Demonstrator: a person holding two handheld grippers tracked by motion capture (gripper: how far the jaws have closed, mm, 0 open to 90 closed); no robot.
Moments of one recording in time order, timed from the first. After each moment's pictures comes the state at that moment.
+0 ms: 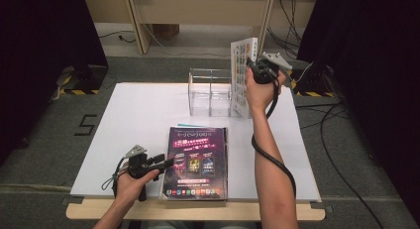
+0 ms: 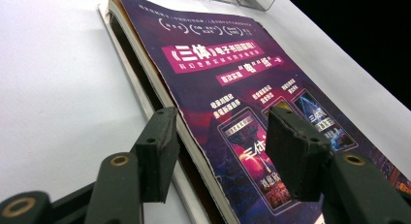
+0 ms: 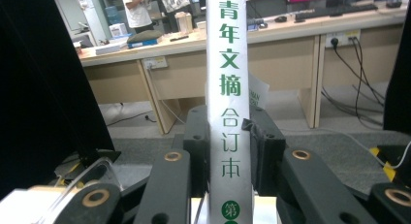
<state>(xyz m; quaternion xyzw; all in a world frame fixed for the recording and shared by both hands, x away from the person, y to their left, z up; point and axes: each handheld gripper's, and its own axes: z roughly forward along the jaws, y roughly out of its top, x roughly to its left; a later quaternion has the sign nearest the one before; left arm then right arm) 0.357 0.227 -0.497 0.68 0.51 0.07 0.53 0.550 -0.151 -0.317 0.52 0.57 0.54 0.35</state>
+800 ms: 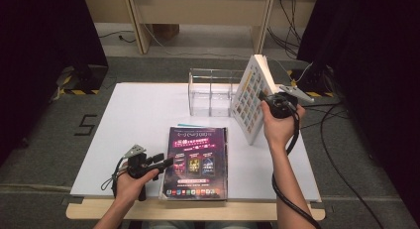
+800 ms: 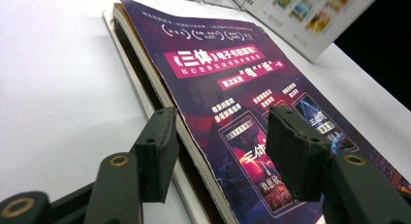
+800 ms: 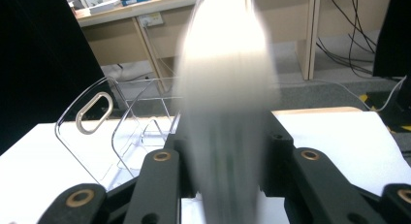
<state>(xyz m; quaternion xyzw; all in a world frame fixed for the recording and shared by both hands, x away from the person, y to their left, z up) 0.356 0.226 -0.494 0.68 0.51 0.08 0.53 0.460 -0.192 -0.340 0.56 0.60 0.50 0.29</state>
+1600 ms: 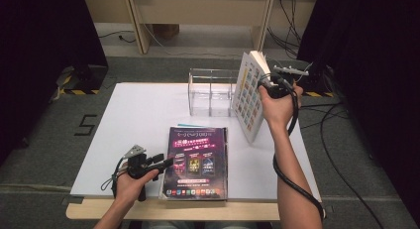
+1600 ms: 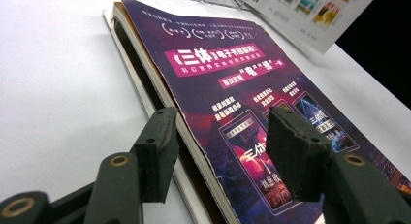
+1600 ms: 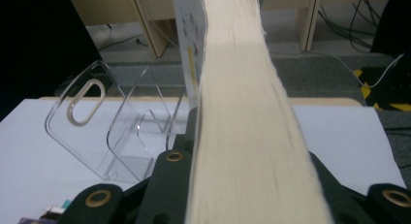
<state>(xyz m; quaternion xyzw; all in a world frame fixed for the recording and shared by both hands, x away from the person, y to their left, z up) 0.356 0.226 -0.494 0.68 0.51 0.08 0.53 0.497 -0.179 -0.301 0.58 0.64 0.43 0.27</state>
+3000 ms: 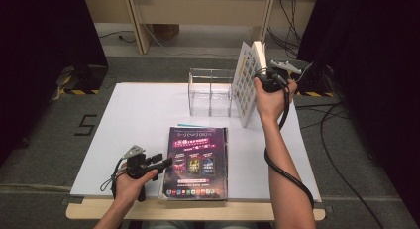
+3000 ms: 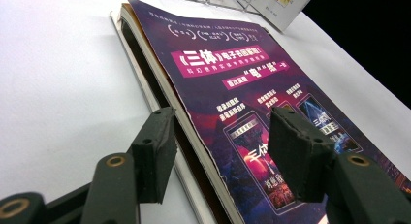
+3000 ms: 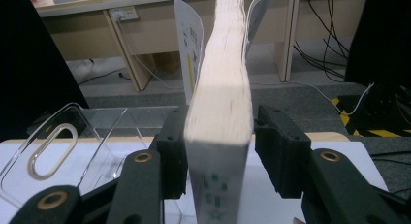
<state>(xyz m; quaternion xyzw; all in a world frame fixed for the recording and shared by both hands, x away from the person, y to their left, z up) 0.354 0.228 -0.493 0.67 0.51 0.09 0.52 0.521 -0.174 -0.313 0.58 0.60 0.46 0.32</state>
